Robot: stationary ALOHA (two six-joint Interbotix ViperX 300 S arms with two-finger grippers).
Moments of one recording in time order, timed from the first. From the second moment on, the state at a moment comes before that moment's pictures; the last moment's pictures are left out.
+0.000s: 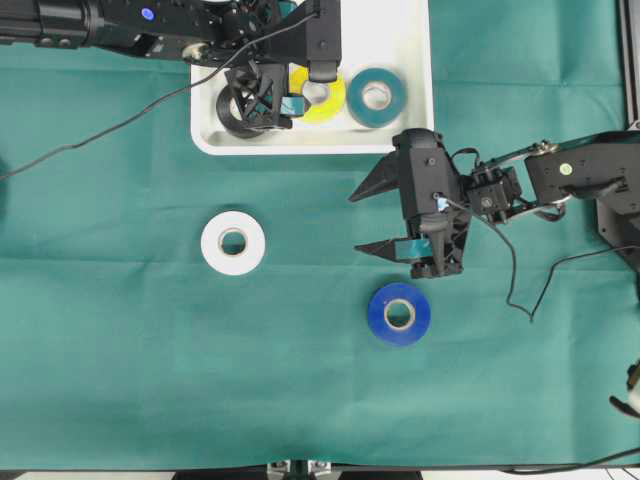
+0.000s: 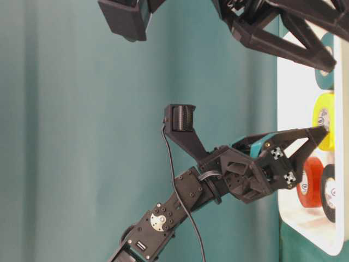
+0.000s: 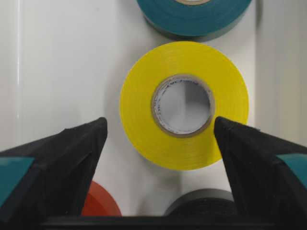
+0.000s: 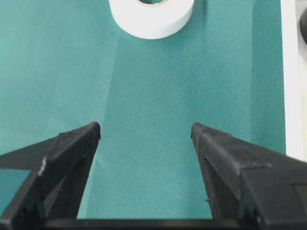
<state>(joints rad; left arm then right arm) 0.31 0.28 0.35 -0.02 0.31 0.35 0.07 -0.09 0.87 -0.44 -0.15 0.59</state>
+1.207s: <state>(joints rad) 0.06 0.00 0.60 -0.02 0.39 0.19 0.07 -0.09 0.86 -0.44 -0.15 0.59</state>
